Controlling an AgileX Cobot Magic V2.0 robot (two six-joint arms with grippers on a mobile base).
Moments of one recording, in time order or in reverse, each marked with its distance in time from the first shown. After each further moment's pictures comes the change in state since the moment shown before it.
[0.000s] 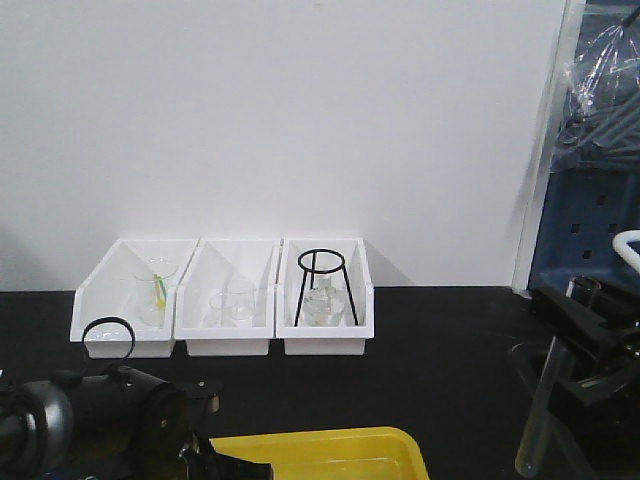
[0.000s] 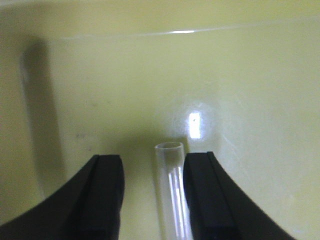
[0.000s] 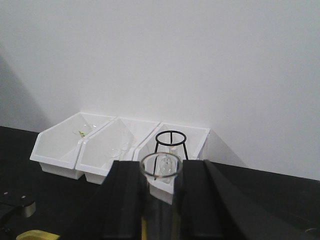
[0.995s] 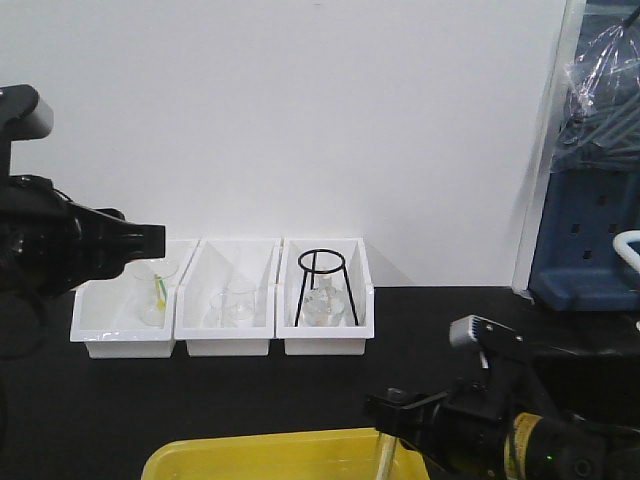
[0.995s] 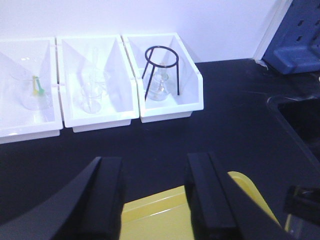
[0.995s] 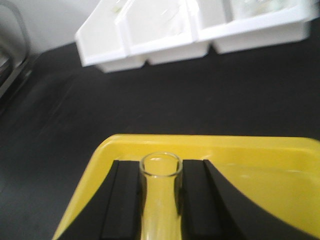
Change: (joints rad) left arm 0.000 -0.667 -0.141 0.224 0.038 0.068; right arm 0.000 0.687 -0.116 -0.484 -0.390 0.862
